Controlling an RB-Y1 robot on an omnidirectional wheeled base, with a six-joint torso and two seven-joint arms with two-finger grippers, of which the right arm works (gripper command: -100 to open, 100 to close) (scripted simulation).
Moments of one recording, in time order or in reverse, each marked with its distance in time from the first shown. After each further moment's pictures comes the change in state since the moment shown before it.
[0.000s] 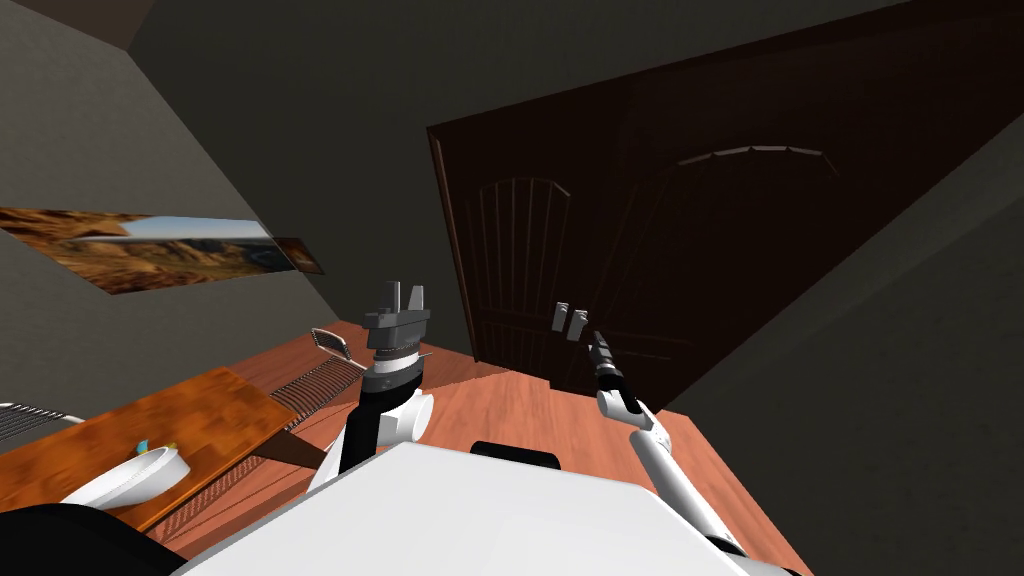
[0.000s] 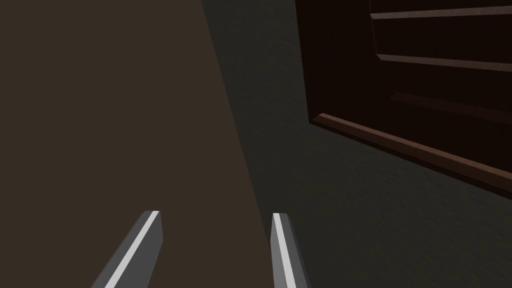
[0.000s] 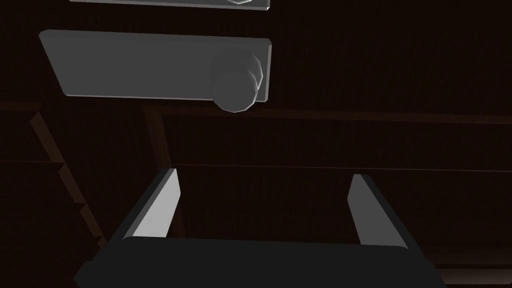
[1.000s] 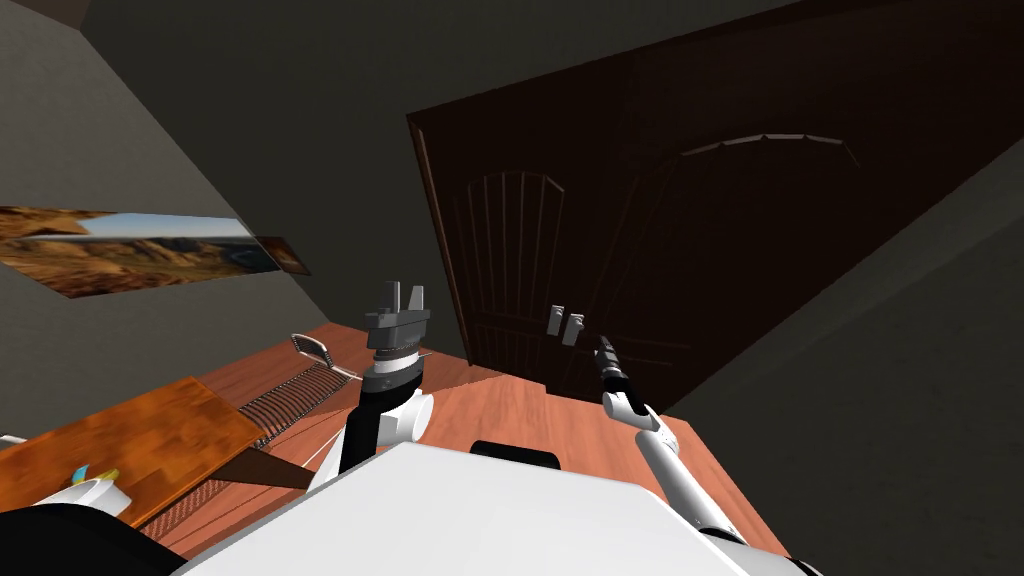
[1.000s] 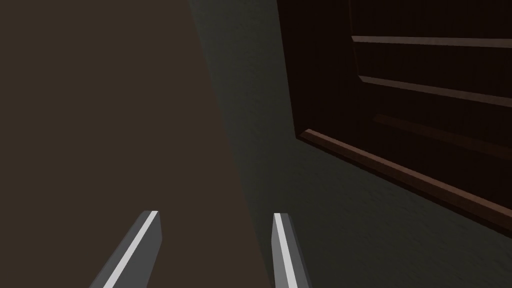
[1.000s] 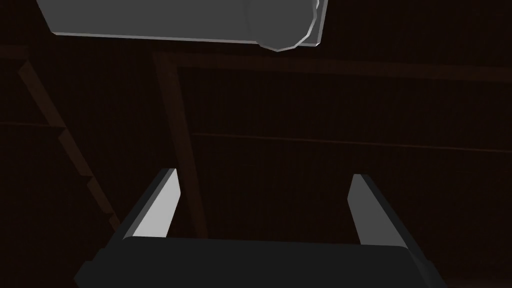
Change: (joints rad) arm -0.029 -0.030 -0.021 0.102 -0.041 0.019 -0.006
